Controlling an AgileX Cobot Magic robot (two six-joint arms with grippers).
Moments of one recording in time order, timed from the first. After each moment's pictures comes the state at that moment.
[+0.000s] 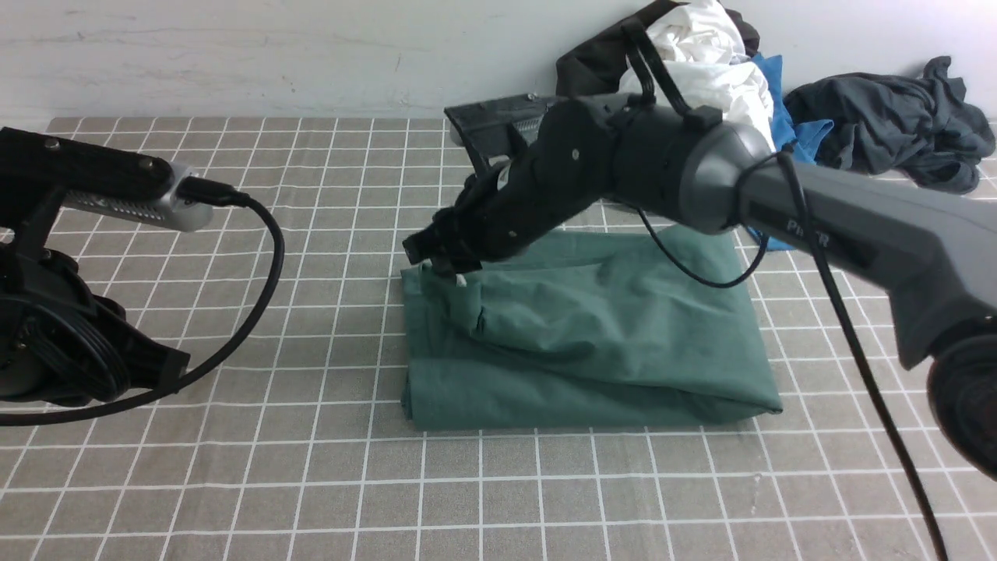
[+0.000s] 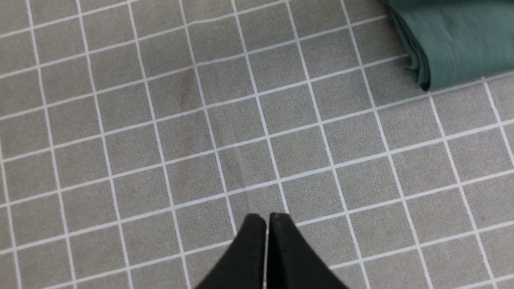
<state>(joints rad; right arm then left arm) 0.61 2.22 -1.99 0.25 0.78 -0.11 -0.19 1.10 -0.93 -0.02 0.93 0.03</state>
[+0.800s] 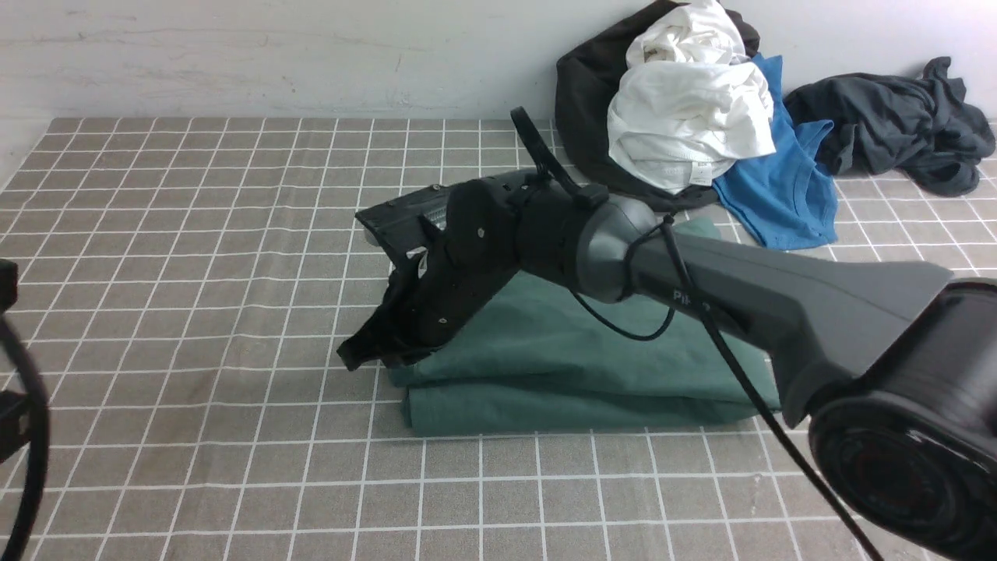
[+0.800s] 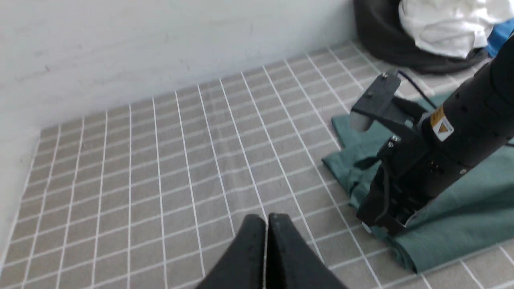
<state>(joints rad) 0.74 2.33 -2.01 0.28 0.84 -0.18 -0.19 0.52 -0.65 -0.02 0.50 0.12</state>
